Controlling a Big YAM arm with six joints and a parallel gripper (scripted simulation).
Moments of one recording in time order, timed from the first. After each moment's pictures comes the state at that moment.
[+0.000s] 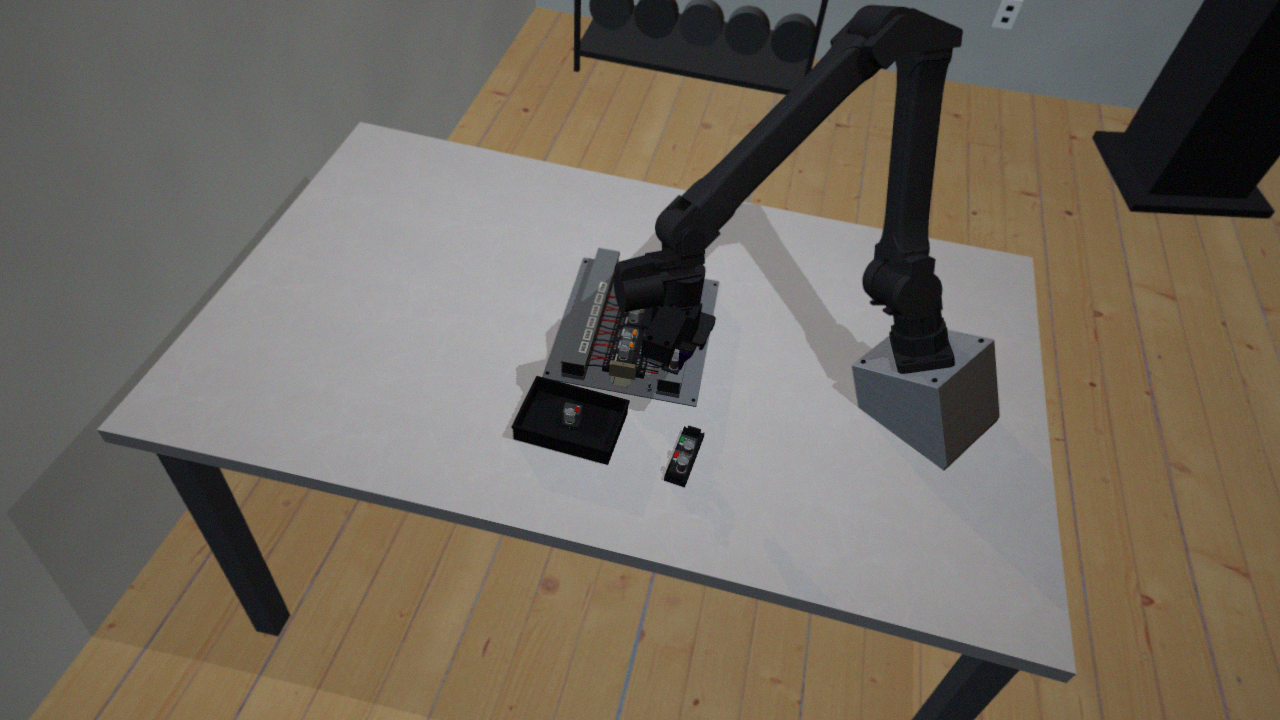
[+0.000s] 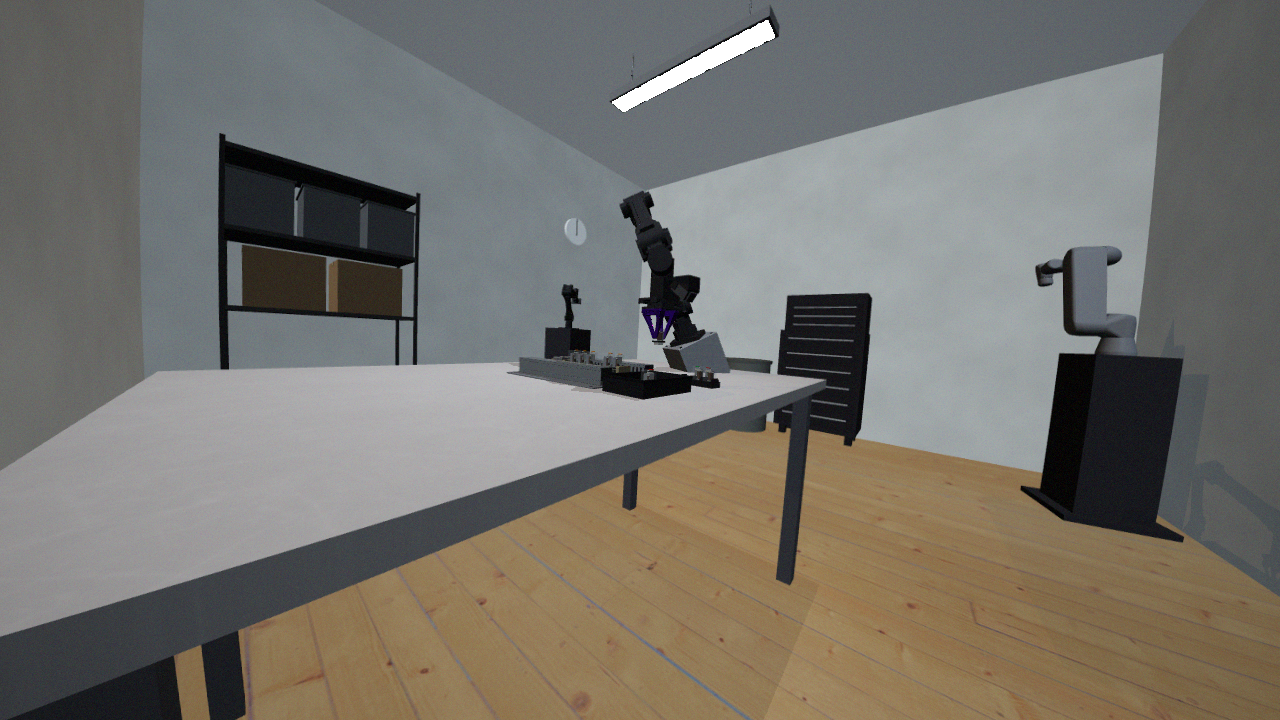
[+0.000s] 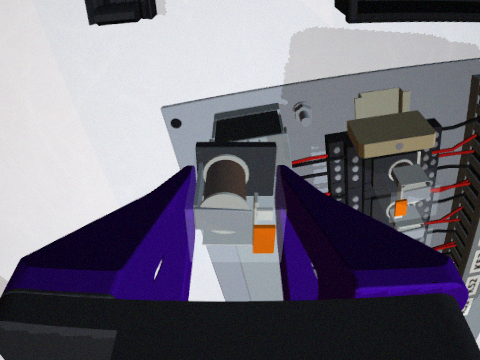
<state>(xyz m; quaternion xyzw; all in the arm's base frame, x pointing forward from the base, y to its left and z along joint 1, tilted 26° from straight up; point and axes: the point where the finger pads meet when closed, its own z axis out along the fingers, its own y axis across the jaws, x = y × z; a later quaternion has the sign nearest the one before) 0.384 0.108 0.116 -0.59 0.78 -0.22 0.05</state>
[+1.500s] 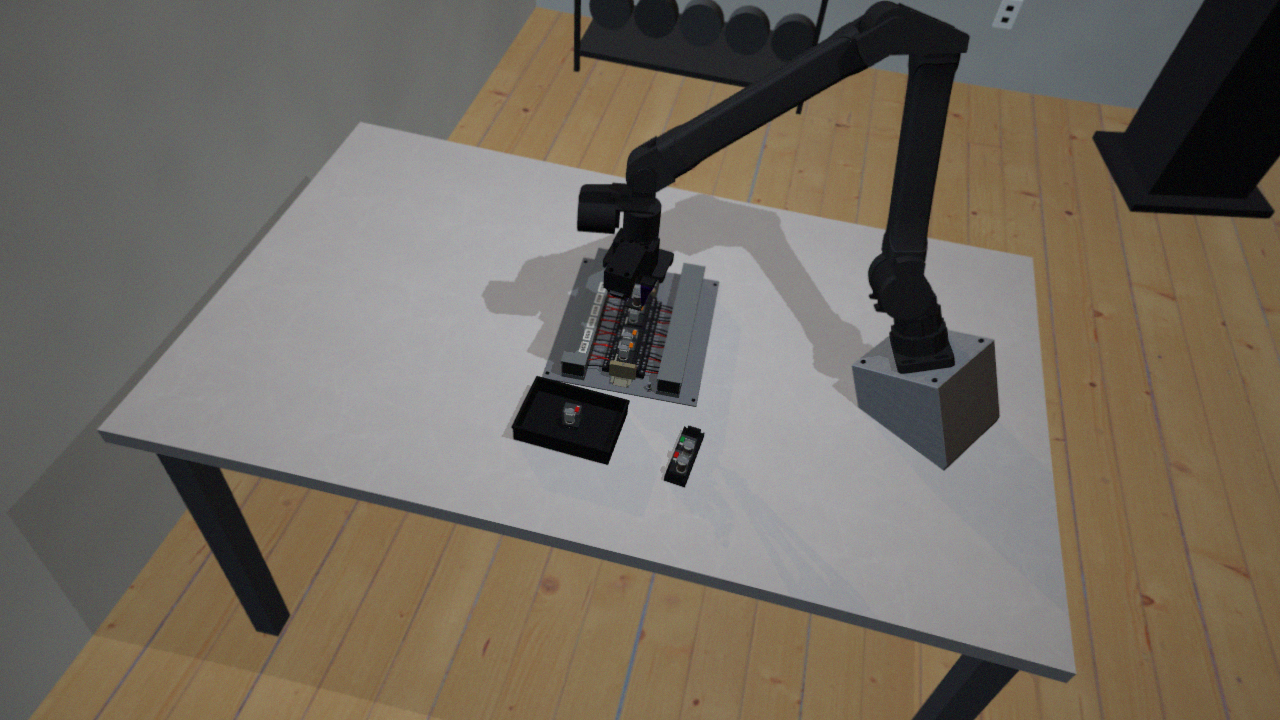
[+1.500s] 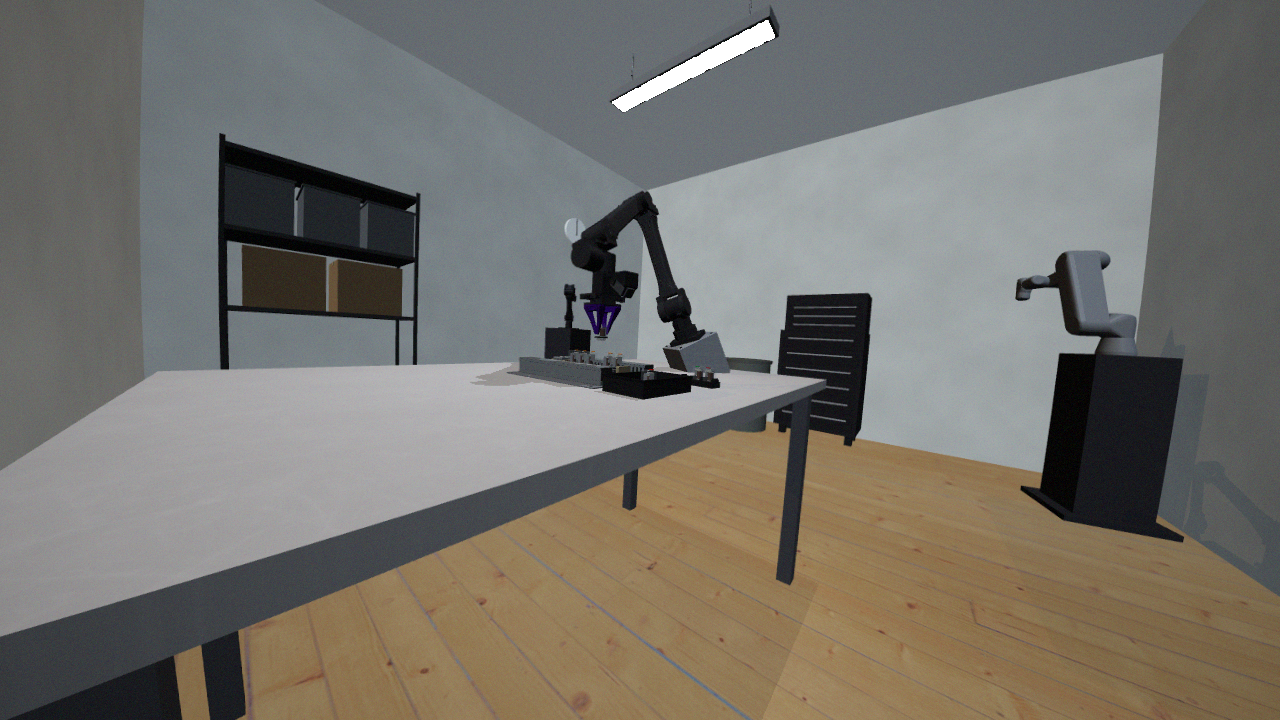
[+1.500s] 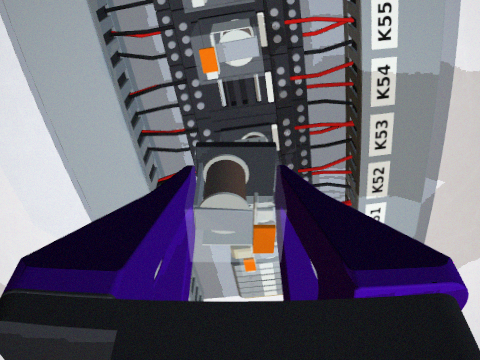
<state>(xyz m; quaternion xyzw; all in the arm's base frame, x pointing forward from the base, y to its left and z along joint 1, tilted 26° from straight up) 0.444 -0.011 0.181 -0.60 0.77 -0.22 0.04</state>
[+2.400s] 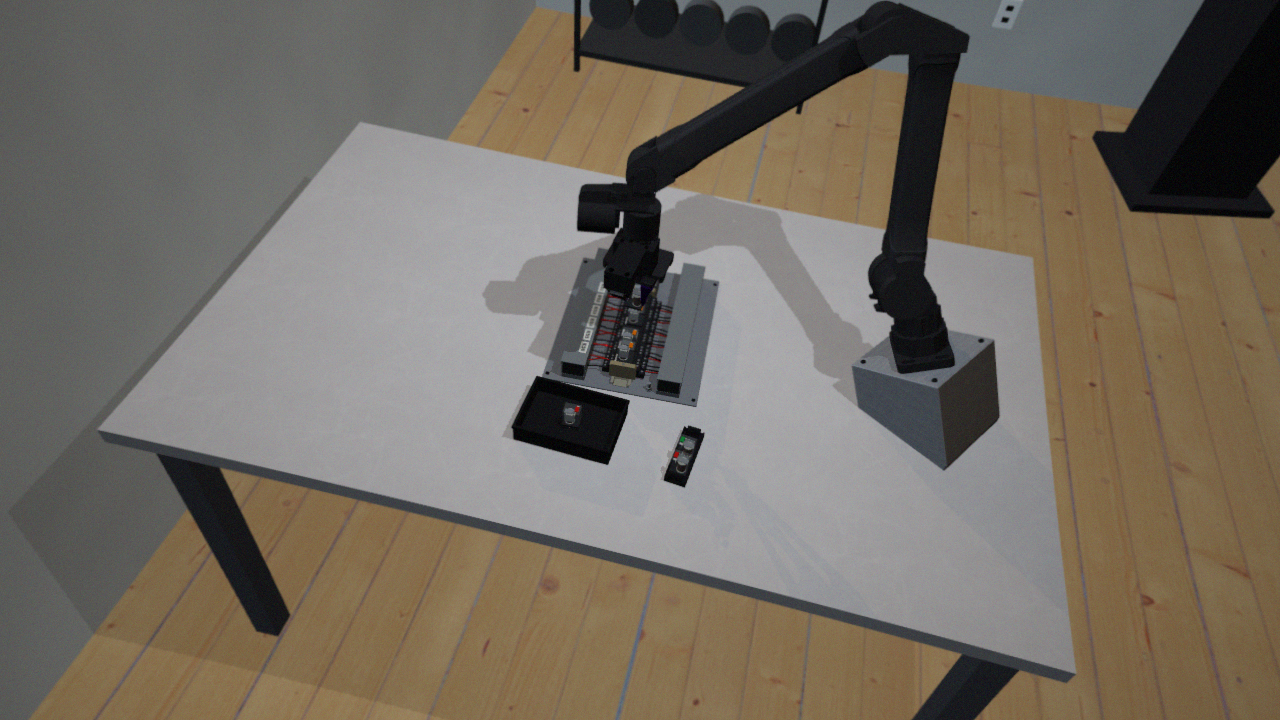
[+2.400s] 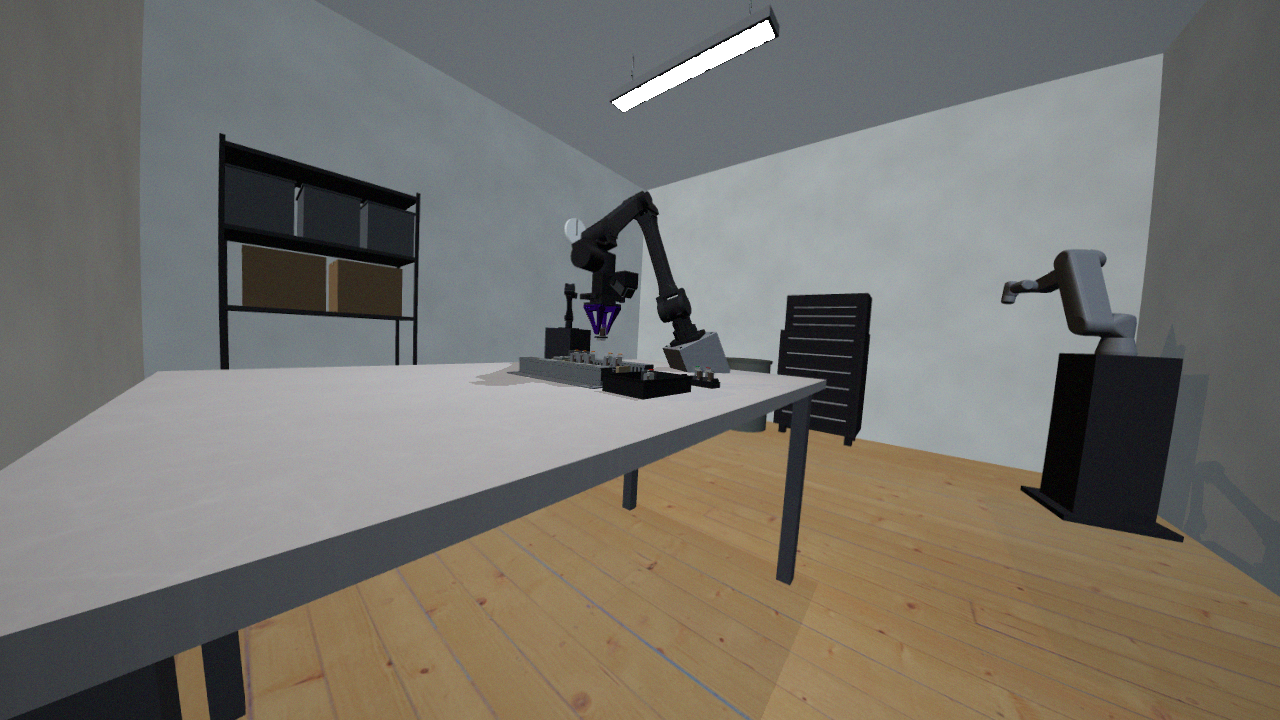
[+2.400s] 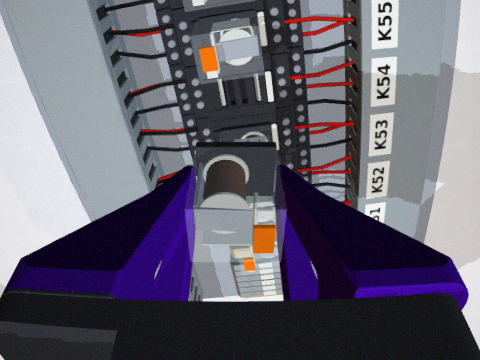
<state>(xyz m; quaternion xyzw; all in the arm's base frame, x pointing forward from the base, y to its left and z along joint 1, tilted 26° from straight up) 0.444 -0.012 0.181 -0.60 0.77 -0.22 0.04</state>
